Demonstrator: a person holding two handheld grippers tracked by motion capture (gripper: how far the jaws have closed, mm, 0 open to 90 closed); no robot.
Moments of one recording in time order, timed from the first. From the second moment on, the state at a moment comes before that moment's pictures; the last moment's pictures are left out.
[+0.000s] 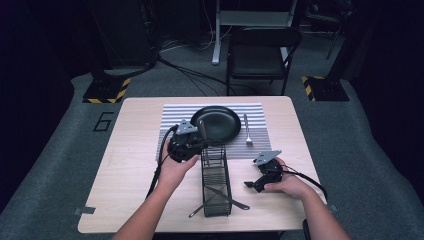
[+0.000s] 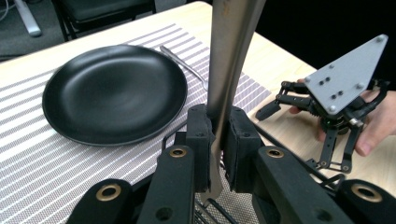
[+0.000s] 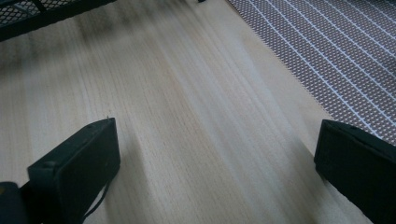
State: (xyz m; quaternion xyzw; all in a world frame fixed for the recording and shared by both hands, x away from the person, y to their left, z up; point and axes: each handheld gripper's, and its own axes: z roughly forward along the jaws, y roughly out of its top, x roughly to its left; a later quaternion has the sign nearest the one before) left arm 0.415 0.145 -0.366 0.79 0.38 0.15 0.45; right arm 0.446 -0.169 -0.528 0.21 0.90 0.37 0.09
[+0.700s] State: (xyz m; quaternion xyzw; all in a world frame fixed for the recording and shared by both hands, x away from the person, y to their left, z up) left arm 0.412 0.153 -0.315 0.79 0.37 0.15 0.47; right arm 0.446 -0.169 -0.528 0.21 0.90 0.37 0.09
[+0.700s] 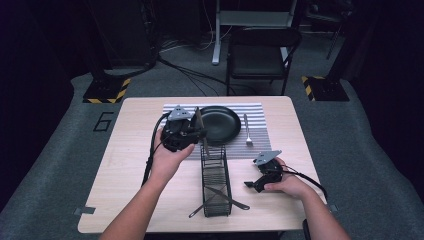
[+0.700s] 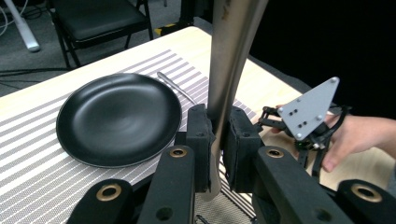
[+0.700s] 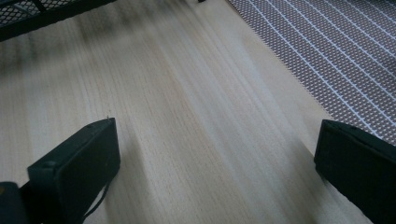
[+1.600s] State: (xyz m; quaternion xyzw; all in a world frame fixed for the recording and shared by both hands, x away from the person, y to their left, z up) left arm 0.412 0.193 -0.272 0.77 0.39 0.19 0.48; right arm 0.445 -0.169 -0.528 0.21 0.90 0.37 0.09
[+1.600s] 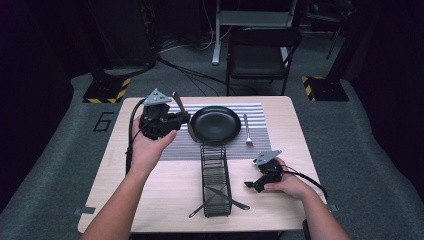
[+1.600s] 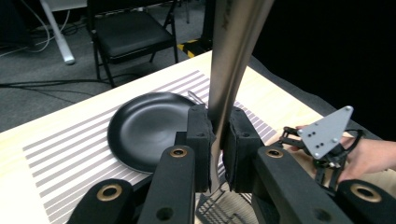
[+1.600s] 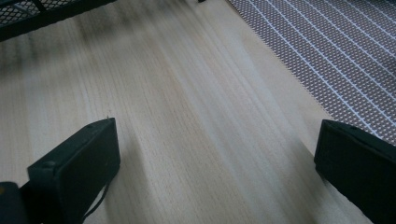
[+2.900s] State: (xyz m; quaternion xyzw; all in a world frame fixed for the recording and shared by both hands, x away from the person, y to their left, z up) left arm 0.471 0.228 -0.355 0.75 0.47 0.22 0.42; right arm 0.446 -0.169 -0.528 0.21 0.90 0.37 0.09
